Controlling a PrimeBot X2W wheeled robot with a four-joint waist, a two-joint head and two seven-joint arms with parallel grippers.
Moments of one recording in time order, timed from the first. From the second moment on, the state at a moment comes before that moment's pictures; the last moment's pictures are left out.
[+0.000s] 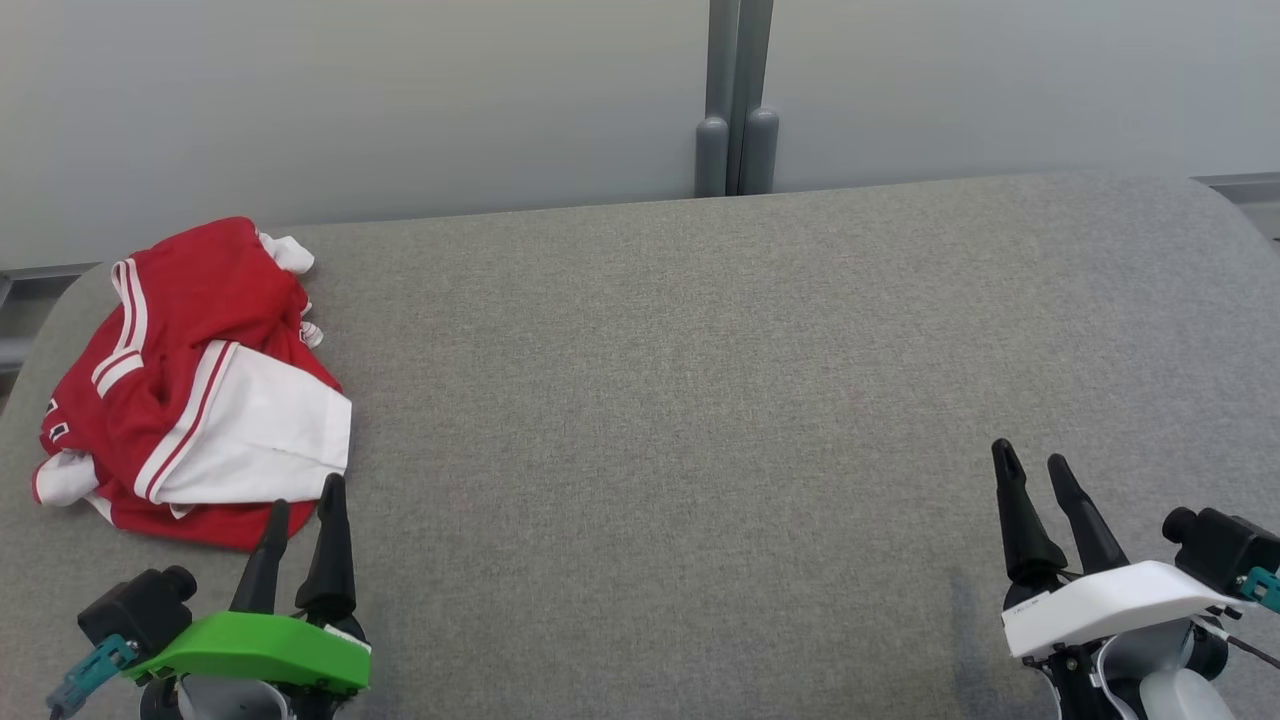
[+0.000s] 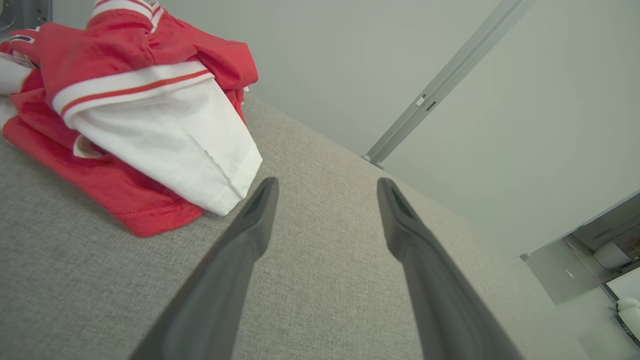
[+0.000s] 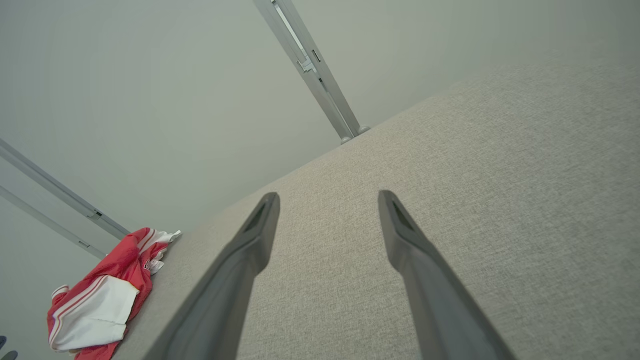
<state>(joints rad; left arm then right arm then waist) -0.04 0.11 -0.04 0.24 -0.76 -0.13 -0.10 -0.01 -0.08 0.00 0.12 0.63 0.13 -0.10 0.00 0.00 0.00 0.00</state>
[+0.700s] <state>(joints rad) -0.03 0.14 -0.07 0.25 -0.52 -0.13 -0.16 0.00 -0.09 0.00 0.11 0.39 0.13 -0.16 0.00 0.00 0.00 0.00</state>
